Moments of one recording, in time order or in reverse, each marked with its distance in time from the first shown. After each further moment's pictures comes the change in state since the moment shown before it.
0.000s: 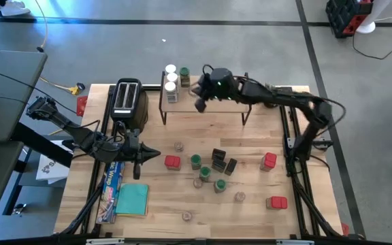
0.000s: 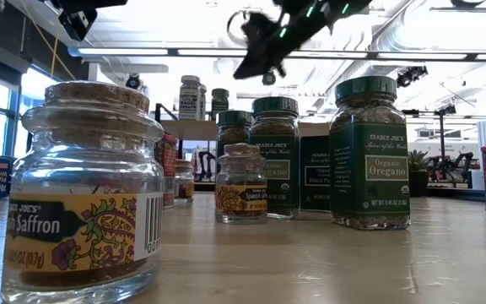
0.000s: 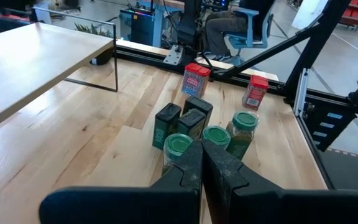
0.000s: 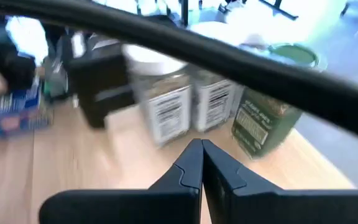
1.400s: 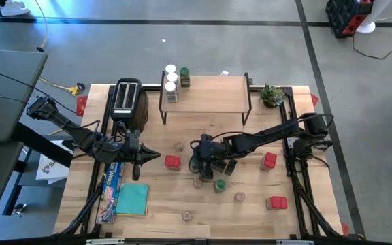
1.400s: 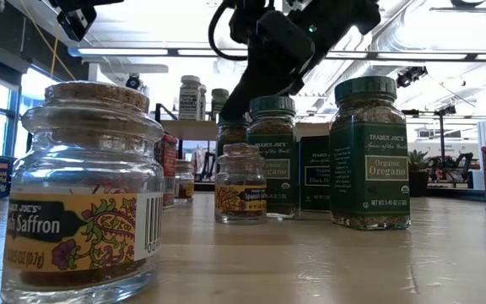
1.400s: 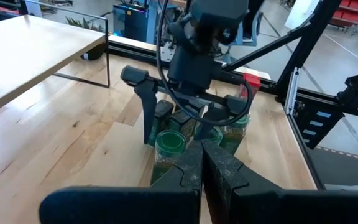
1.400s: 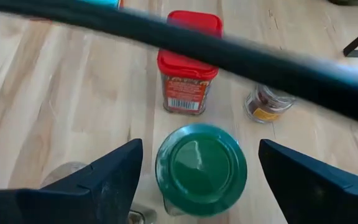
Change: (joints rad) left arm -0.007 0.000 0.000 -0.001 0.021 -0.026; right arm 0.509 0.089 -0.239 0.003 0.071 0.083
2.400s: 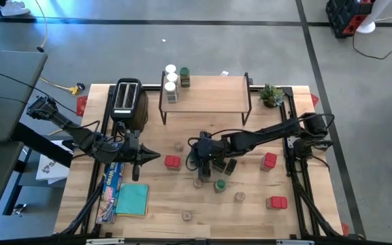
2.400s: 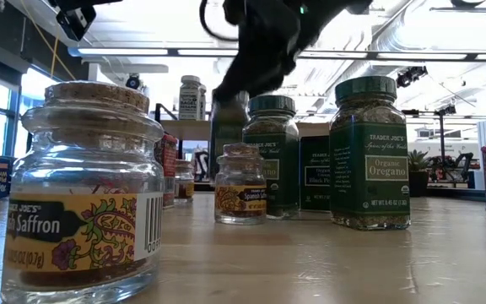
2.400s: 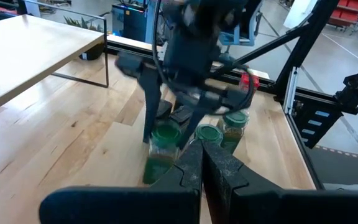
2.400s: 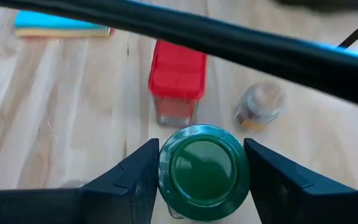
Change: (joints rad) left arm -0.006 0.000 0.000 0.000 -0.001 0.000; right arm -0.005 -0.003 0.093 -0.086 0.034 0.016
